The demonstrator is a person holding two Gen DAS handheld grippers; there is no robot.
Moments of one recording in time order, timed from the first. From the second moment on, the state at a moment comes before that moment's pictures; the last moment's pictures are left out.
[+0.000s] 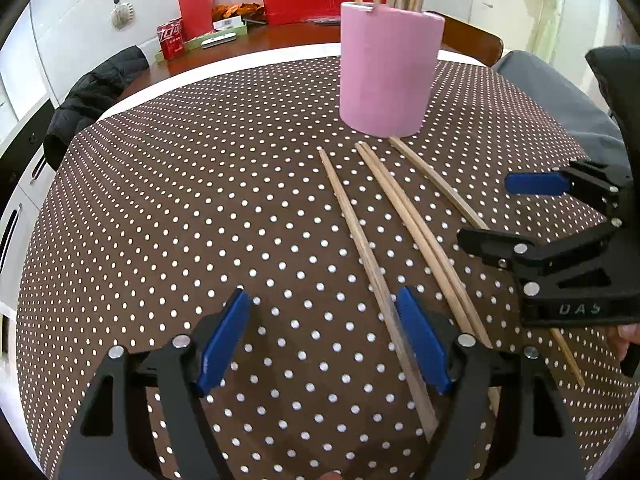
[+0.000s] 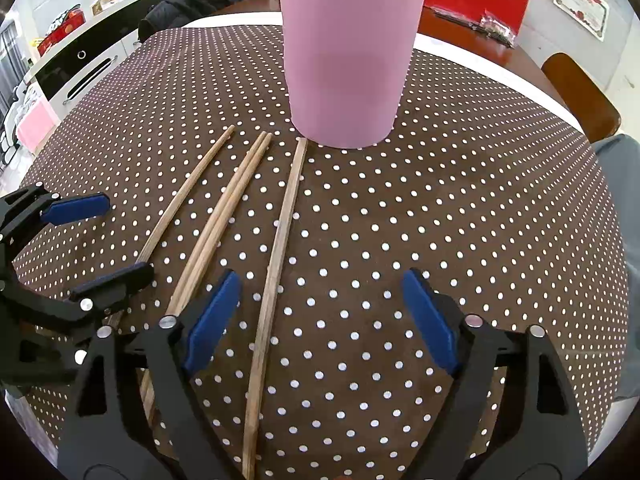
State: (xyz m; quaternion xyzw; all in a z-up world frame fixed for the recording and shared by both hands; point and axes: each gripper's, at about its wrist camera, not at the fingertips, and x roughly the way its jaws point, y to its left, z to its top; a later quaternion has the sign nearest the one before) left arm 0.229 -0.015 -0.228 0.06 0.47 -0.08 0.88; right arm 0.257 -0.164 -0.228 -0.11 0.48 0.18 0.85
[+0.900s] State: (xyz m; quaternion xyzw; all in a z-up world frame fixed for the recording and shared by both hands) left arm 0.227 -0.016 -0.225 0.06 0.46 -0.11 0.88; right arm 0.262 -0.142 -0.223 -0.12 0.47 0.19 0.85
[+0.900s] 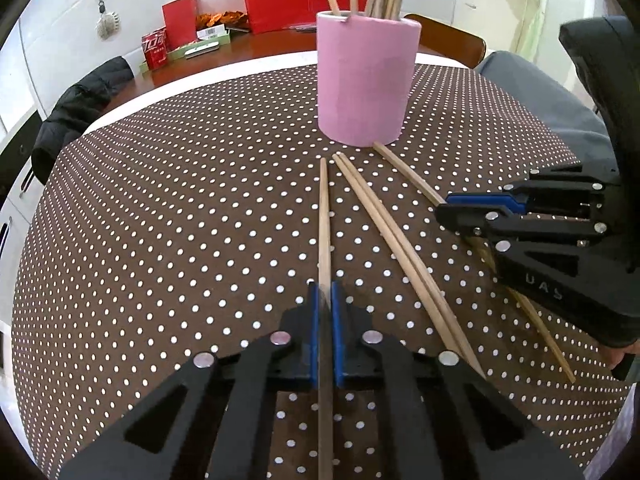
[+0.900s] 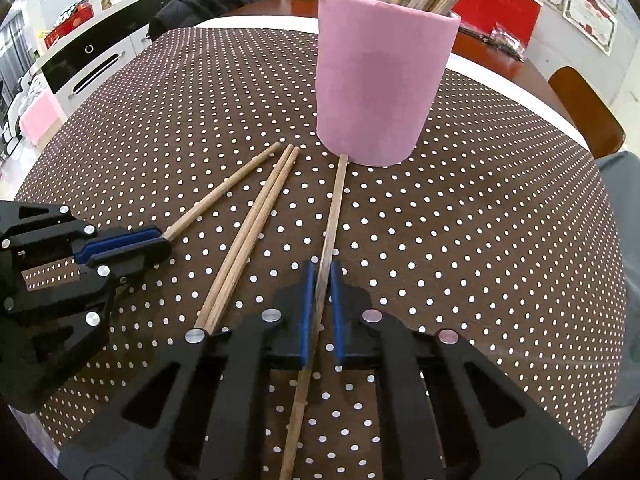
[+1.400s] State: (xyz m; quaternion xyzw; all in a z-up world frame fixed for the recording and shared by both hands) left arm 0.229 -0.010 -0.224 0.07 0.45 -0.10 0.88; right arm 0.258 -0.143 -0.225 -0.12 0.46 0.19 0.86
